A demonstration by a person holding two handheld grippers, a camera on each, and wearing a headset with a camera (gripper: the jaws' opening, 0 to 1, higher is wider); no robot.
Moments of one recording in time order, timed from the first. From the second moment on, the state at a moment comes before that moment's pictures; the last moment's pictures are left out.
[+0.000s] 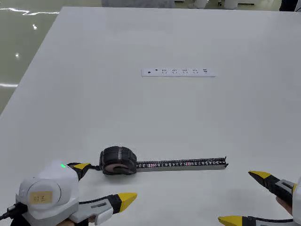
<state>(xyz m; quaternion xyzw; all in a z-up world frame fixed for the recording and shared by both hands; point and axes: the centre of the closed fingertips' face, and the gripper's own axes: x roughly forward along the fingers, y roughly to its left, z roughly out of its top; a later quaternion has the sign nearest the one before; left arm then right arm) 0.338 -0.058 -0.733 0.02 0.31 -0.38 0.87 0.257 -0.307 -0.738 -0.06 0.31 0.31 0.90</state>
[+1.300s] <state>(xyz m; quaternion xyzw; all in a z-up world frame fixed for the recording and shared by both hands) 0.360 -0.081 -0.751 0.01 0.31 -0.31 0.90 0.280 -0.310 -0.744 -0.08 0.32 0.33 0.88</state>
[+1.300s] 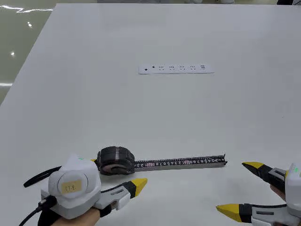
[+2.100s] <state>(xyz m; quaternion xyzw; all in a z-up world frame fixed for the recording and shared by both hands) 0.383 -0.075 -0.754 -0.03 0.31 -0.19 0.93 0.319 -0.324 -0.756 -0.14 0.35 0.39 0.84</state>
